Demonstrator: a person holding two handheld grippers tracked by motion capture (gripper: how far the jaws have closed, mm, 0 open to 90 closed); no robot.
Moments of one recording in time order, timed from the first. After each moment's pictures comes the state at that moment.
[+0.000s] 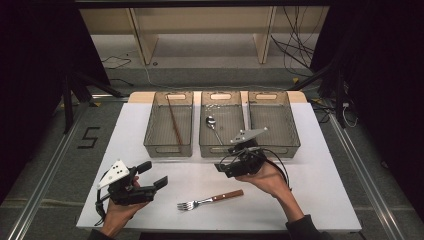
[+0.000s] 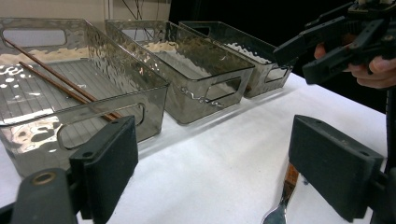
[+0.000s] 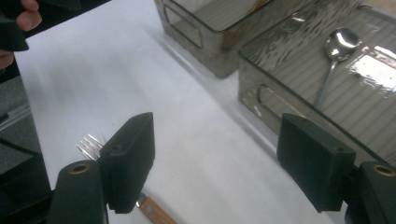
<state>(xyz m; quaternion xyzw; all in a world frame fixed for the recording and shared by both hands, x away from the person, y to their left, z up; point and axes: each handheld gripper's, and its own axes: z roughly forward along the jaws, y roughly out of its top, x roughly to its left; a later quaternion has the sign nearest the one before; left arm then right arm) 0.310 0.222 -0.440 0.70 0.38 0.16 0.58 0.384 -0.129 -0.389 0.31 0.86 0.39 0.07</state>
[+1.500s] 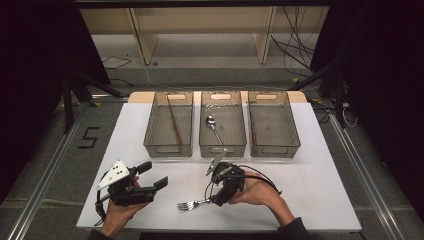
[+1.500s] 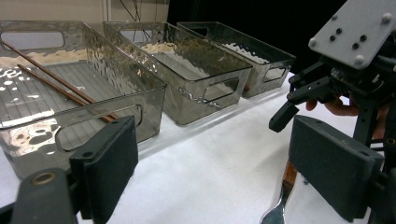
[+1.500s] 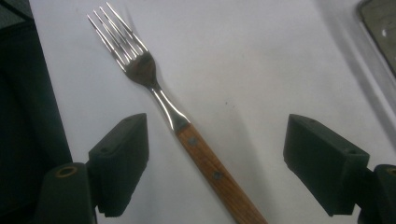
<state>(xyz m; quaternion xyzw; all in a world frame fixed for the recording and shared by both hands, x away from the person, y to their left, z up) 0.308 0.221 -0.439 0.70 0.37 0.16 0.58 0.363 -0.080 -0.434 0.19 0.96 0.21 0.03</state>
